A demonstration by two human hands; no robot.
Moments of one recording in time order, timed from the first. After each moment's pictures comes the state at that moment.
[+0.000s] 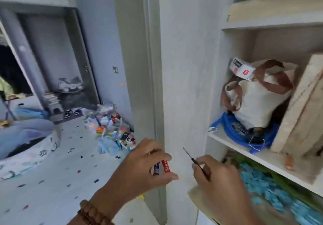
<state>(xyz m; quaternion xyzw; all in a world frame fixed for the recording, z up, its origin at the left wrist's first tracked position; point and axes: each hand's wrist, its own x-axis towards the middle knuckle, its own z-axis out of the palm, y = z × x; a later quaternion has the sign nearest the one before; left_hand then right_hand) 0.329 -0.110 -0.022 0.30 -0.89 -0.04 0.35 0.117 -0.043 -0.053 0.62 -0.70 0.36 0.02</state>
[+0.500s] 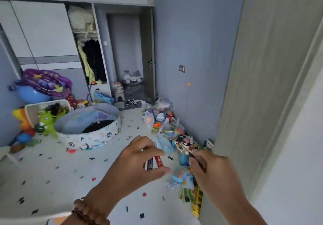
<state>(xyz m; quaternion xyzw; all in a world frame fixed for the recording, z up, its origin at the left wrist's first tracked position) 0.663 -0.221 -0.028 0.50 -0.79 0.02 0.34 0.434 -0.242 -0.045 0.74 -0.57 0.35 -0.06</state>
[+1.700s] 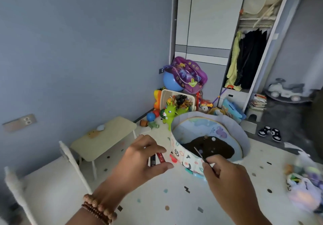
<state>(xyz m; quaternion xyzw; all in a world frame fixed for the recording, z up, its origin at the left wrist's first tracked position) 1.346 -0.576 -0.063 0.80 -0.48 0.16 0.32 1.197 -0.777 -0.082 0.92 -0.24 0.23 -0.21</state>
